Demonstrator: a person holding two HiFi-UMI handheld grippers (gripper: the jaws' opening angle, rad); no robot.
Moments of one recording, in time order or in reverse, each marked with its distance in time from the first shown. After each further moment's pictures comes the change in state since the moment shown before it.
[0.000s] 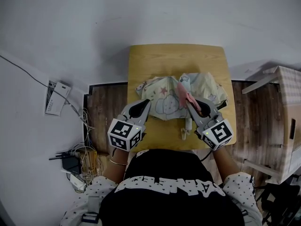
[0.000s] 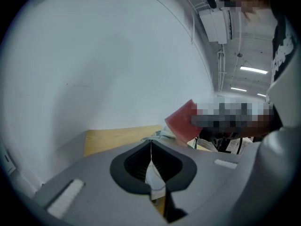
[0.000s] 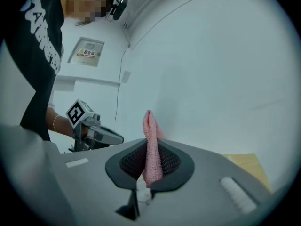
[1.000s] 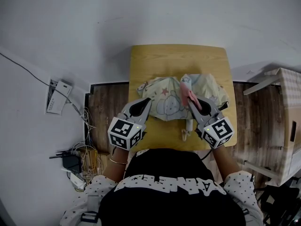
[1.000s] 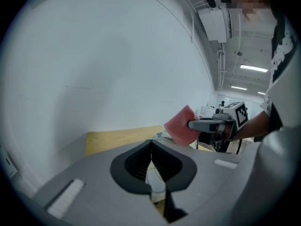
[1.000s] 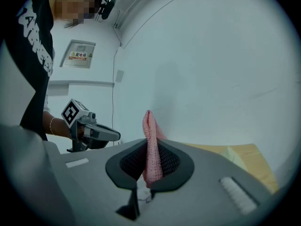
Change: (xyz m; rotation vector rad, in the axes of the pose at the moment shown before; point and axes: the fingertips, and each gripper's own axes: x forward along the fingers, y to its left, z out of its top) left arm 0.002 0.004 0.008 0.014 0.001 0.009; right arm 0.007 -0.015 -0.014 0.093 0.023 -0.022
